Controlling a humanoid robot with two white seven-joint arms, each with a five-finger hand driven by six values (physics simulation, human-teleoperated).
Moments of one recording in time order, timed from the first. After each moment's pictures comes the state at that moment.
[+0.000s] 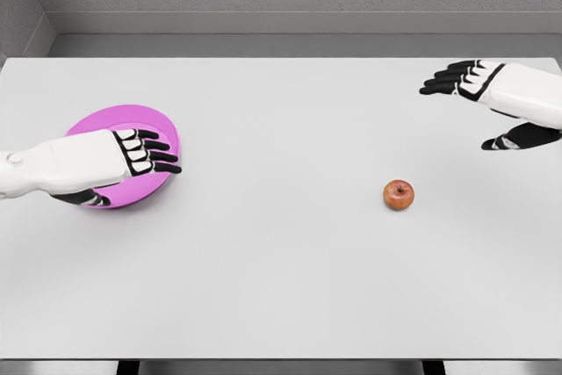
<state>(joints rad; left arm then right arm) -0.52 1.16 -0.74 -1.75 -0.39 -0.61 -0.20 -0.37 -0.95 0.18 -1.67 0.11 -0.61 0.61</state>
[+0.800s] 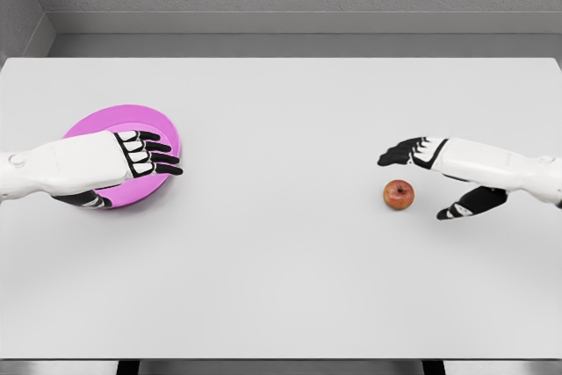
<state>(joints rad) -0.52 1.16 -0.74 -1.75 -0.39 -0.61 -0.20 -0.28 -0.93 0.37 -1.65 -0.03 -0.61 0.61</state>
